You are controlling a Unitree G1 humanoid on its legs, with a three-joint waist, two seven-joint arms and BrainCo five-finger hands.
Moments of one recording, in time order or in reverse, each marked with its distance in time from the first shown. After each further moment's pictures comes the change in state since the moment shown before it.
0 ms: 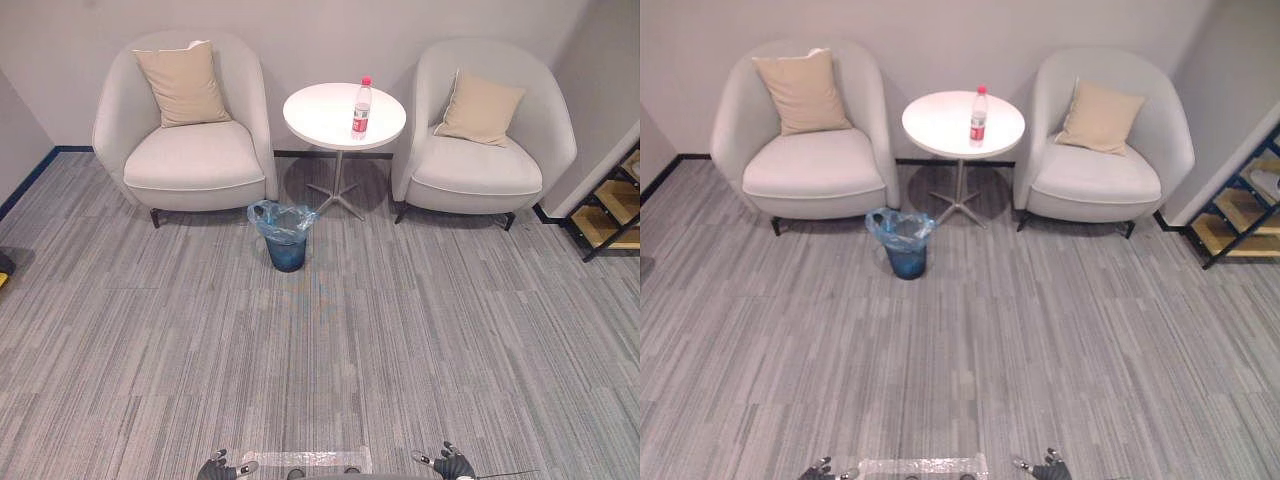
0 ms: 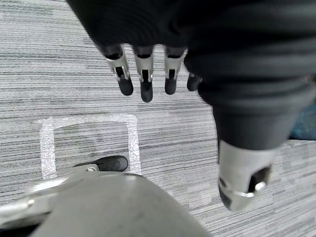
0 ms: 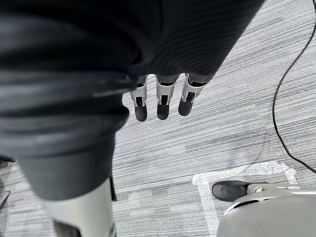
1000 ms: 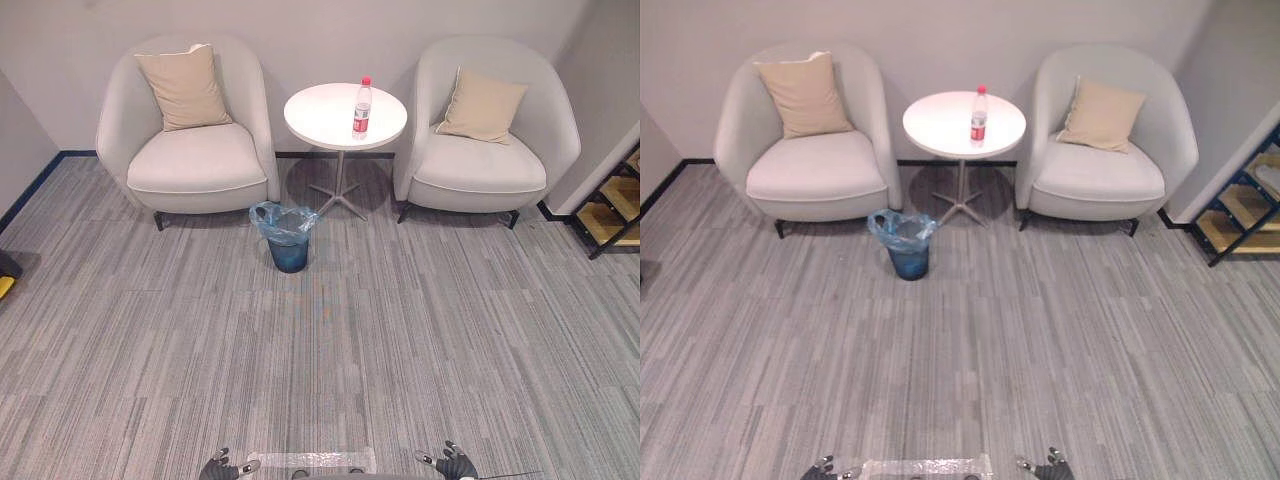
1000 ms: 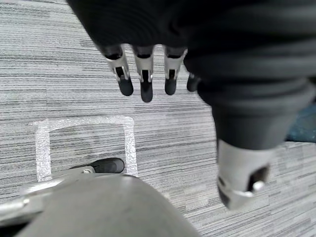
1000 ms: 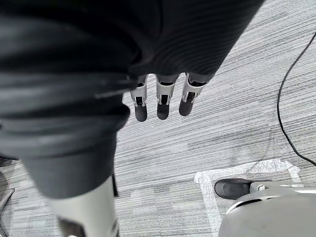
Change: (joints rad) left arm 0.014 -0.009 0.000 -0.020 0.000 -0.004 0.003; right arm 0.017 -0.007 0.000 -0.027 -0.011 -0.003 -0.002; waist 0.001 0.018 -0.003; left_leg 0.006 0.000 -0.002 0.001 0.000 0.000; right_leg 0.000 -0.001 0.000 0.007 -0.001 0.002
